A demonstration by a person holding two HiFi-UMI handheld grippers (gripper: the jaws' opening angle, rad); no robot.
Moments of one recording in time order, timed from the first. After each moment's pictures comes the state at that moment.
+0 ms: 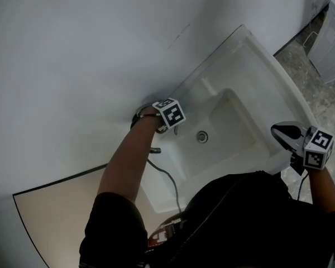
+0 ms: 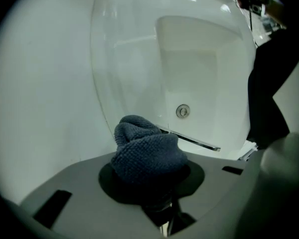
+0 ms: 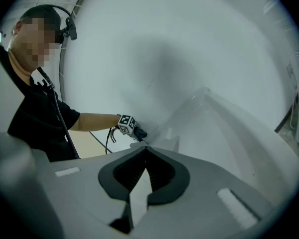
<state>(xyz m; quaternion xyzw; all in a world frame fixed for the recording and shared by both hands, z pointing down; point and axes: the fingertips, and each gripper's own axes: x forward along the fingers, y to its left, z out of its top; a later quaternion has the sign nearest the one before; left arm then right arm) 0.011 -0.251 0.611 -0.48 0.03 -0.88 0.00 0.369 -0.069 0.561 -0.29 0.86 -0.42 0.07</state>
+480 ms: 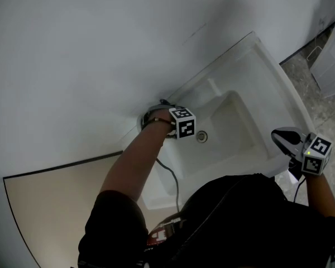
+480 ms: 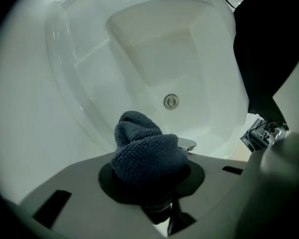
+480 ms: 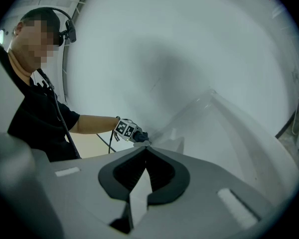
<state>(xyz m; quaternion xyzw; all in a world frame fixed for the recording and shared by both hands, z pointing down) 0.013 -0.209 0.614 -0.45 -0.07 -0.89 0.10 0.363 -0.063 0.545 -0.28 0.87 -0.40 0.06</state>
